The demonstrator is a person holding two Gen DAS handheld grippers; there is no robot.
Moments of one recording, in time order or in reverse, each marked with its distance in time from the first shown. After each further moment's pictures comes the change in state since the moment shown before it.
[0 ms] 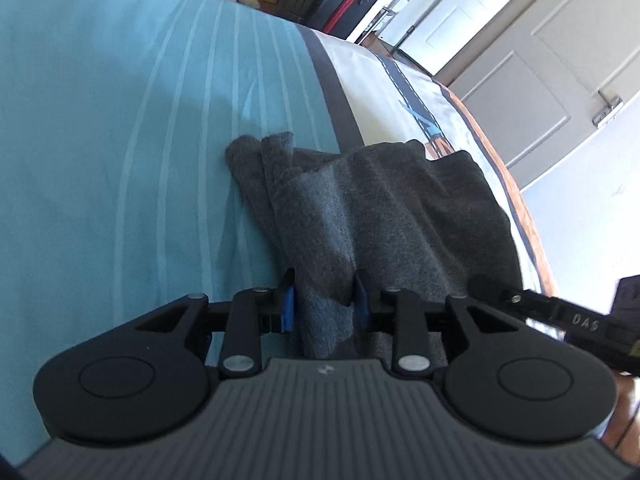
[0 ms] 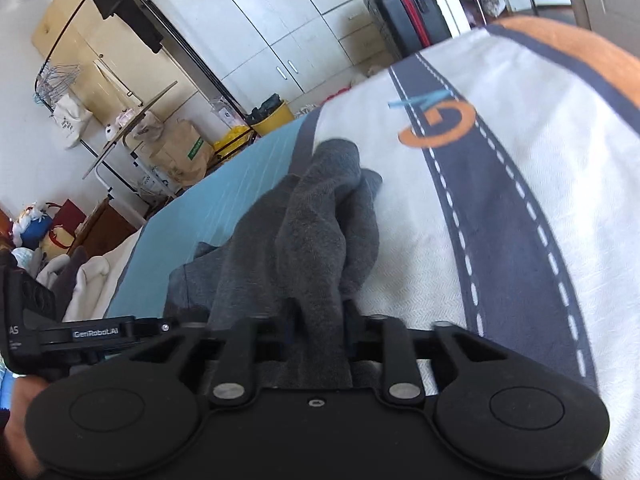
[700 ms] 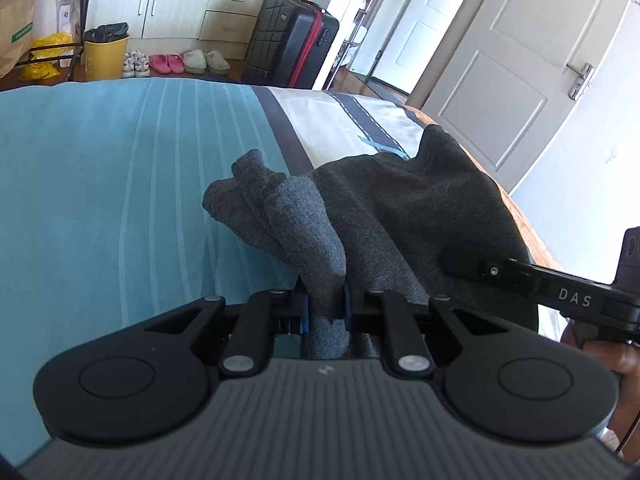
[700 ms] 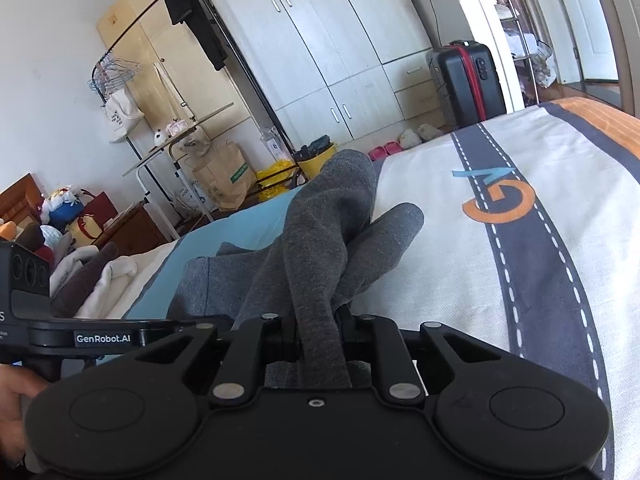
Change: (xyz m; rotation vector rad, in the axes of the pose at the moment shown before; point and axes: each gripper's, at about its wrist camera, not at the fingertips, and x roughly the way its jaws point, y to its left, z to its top) left arm -0.039 -0.041 -0.009 0.213 -0.132 0.057; right arm -0.023 0.051 0.001 -0.190 -0.164 0.071
